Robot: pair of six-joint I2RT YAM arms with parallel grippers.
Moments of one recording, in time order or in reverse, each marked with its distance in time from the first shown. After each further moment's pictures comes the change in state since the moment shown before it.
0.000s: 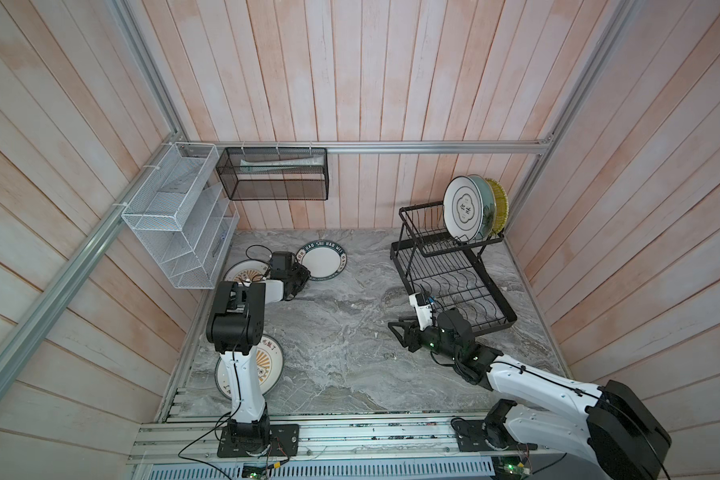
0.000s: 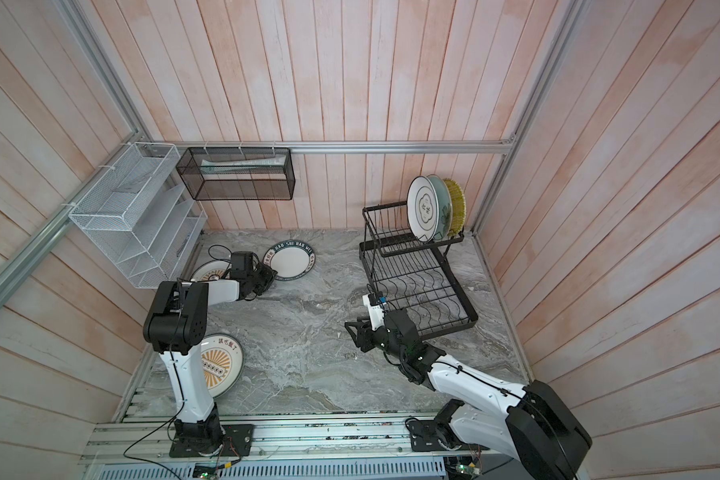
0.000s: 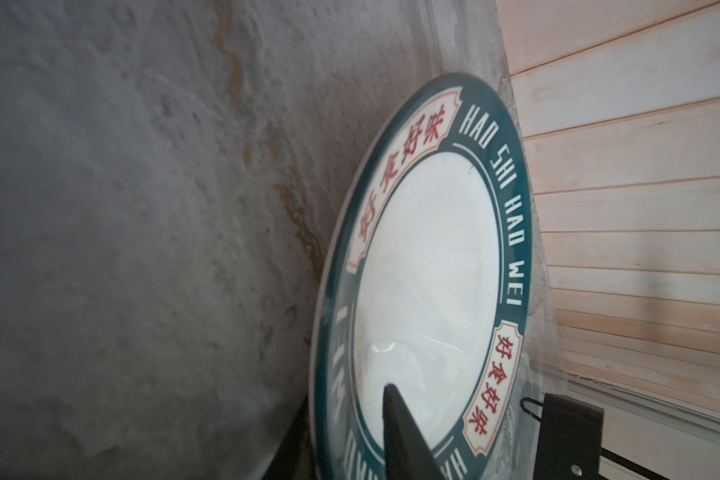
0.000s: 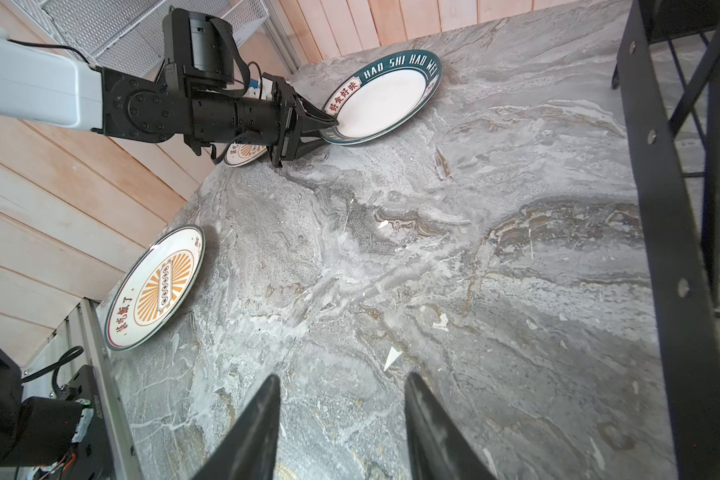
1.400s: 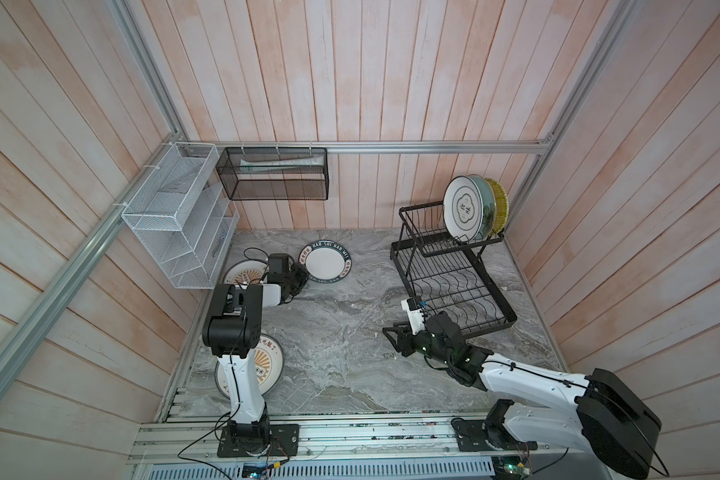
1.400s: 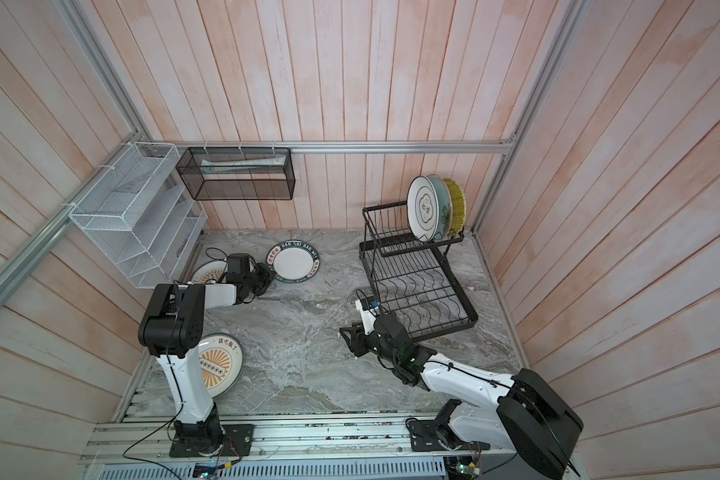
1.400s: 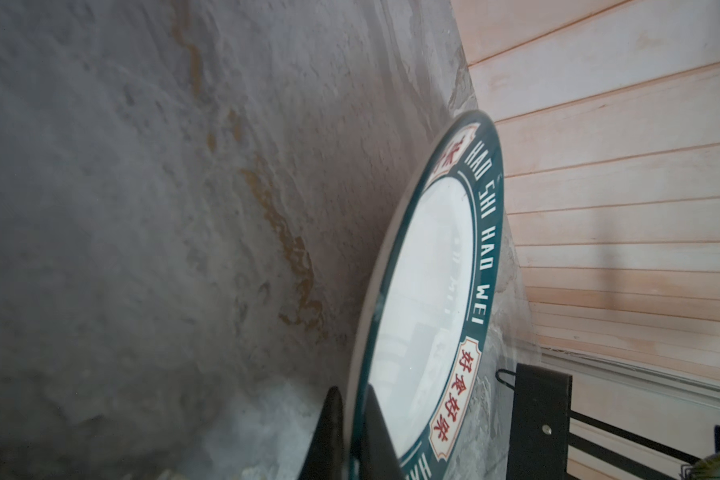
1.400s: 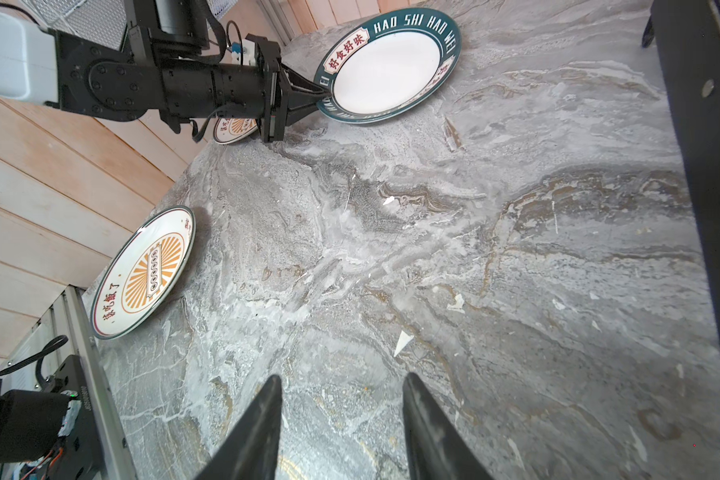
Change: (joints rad) left arm 0.013 -0.052 -0.093 0.108 0.078 0.019; right arm 0.083 0.074 0.019 0.008 0.084 0.023
